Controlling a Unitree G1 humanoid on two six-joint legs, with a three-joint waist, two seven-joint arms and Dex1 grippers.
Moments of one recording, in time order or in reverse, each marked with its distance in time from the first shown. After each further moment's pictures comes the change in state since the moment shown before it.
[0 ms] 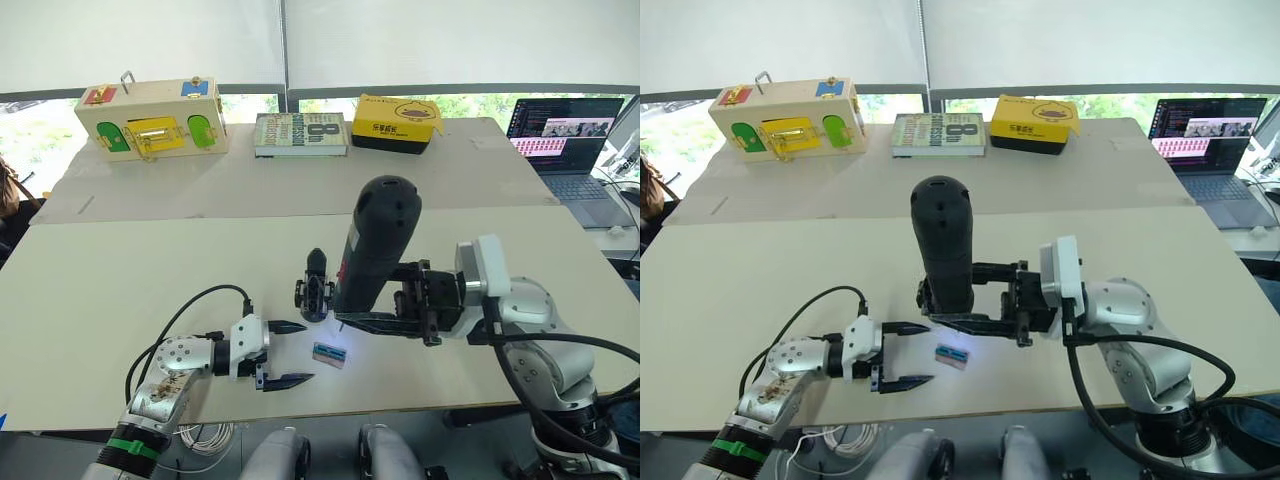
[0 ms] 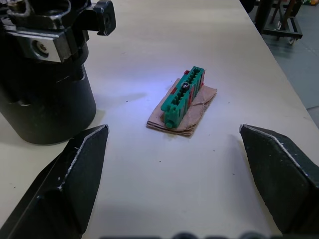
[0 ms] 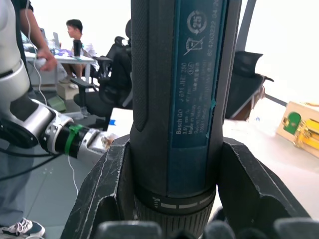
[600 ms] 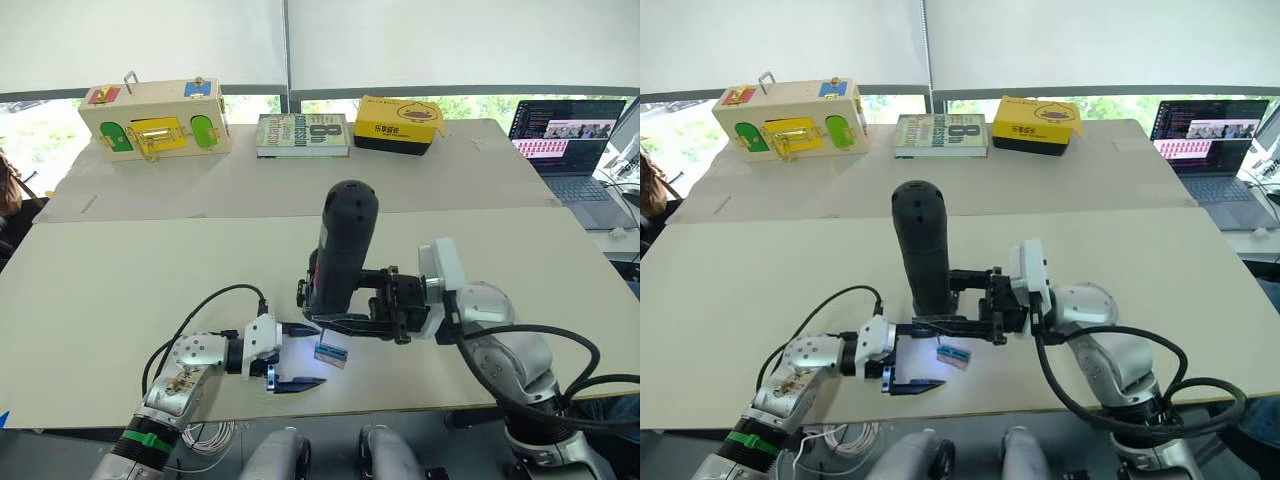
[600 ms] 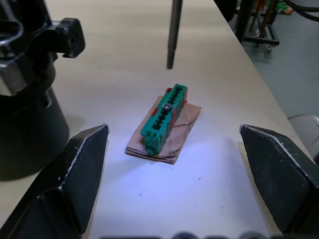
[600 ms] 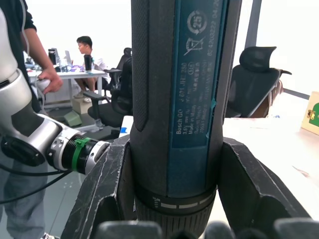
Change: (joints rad) left arm -0.046 -0.021 -0.048 0.019 -0.001 0.030 -0.042; right arm -0.011 0.089 0.084 0.098 -0.048 -0.003 0.001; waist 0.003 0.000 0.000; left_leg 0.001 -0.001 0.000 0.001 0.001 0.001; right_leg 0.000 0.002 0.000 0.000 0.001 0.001
